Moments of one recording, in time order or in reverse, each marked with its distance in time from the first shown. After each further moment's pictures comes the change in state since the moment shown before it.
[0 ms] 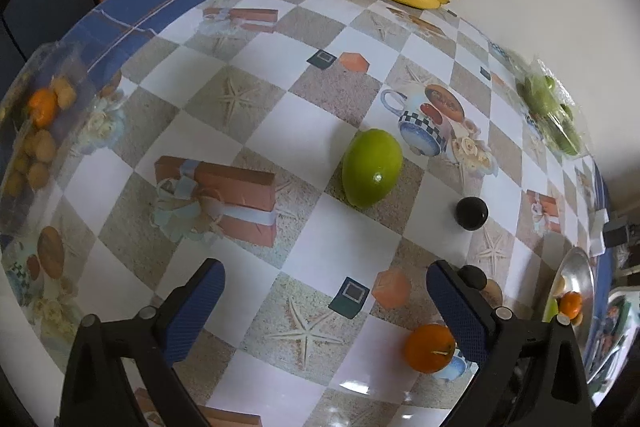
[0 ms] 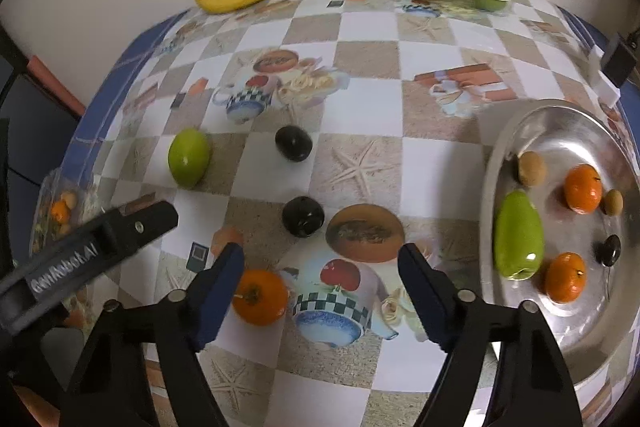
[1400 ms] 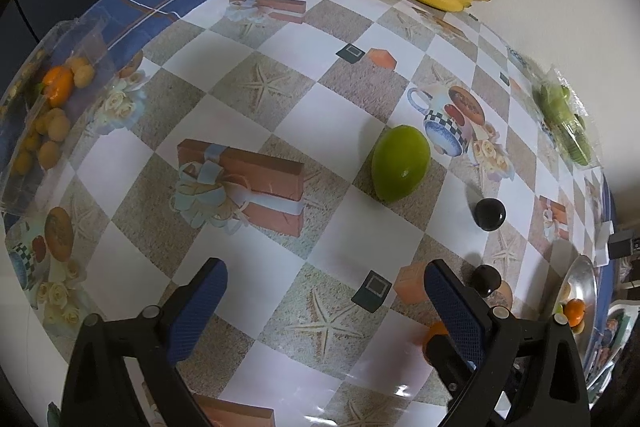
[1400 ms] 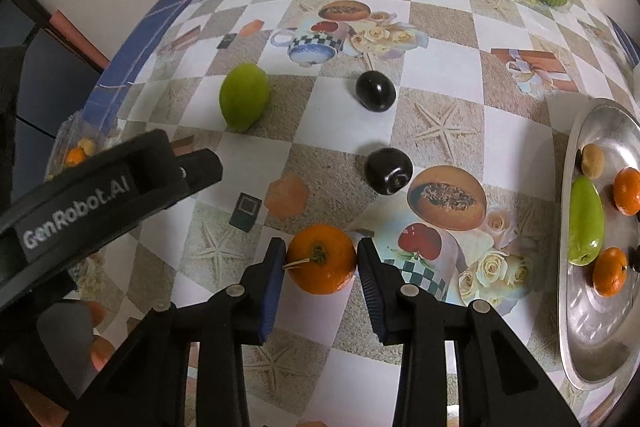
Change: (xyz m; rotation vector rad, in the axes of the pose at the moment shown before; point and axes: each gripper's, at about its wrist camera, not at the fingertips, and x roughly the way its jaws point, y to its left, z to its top) left arm 0.001 0.015 -0.002 -0.048 0.017 0.019; right arm 0.010 0.037 -0.012 -0.088 0.093 0.087
